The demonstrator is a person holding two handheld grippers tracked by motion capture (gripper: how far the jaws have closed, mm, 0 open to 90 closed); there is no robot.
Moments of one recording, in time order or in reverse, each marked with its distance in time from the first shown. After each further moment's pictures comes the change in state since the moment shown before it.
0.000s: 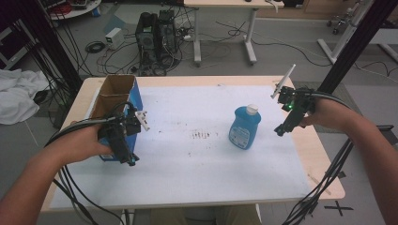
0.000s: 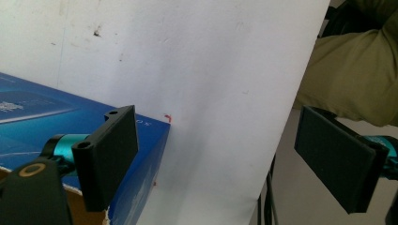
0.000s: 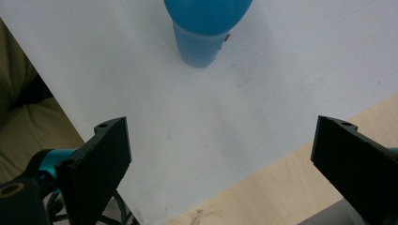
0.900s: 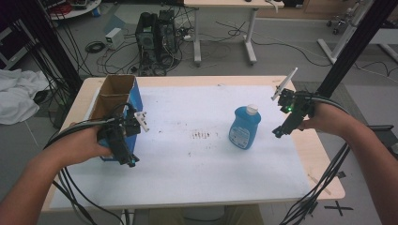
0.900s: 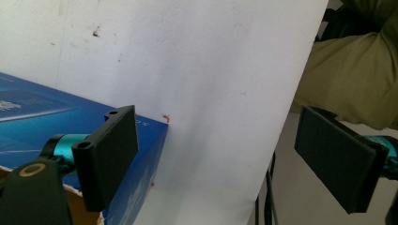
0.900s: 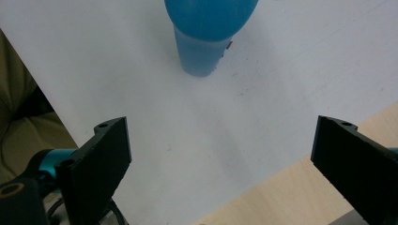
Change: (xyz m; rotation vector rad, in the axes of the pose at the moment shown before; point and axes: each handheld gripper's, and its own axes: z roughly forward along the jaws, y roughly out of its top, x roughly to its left) left arm -0.002 -0.001 0.000 -0.004 0.005 -0.002; right arm 0.003 -0.005 0.007 -0.051 0.001 0.012
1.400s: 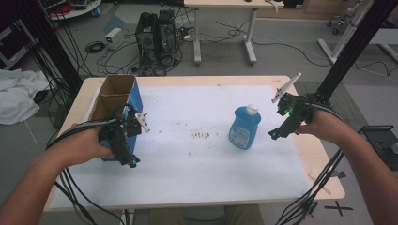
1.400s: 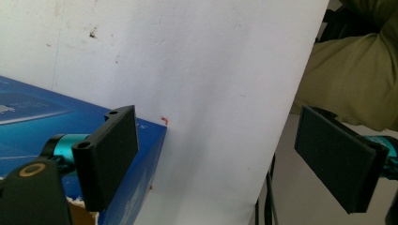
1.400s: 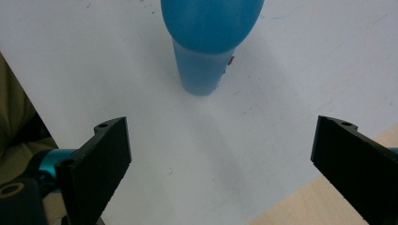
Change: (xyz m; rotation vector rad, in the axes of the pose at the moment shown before) left arm 0.000 0.001 0.005 -0.003 -0.013 -0.002; right arm 0.002 -0.010 0.015 -0.102 0.001 0.043
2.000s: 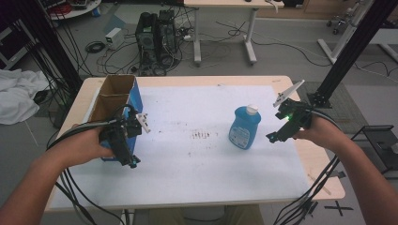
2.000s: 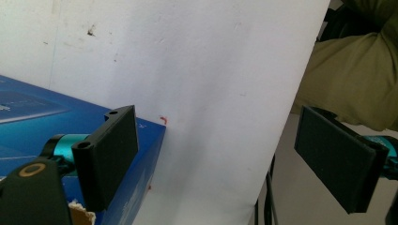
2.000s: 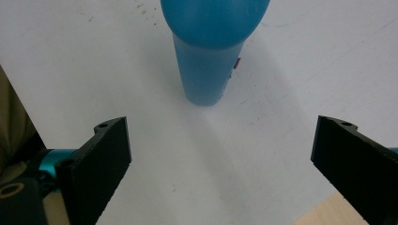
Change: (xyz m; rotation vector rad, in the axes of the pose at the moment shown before) left arm 0.001 0.001 0.003 0.006 0.001 0.000; right arm 0.000 -0.014 0.014 -0.090 0.013 0.013
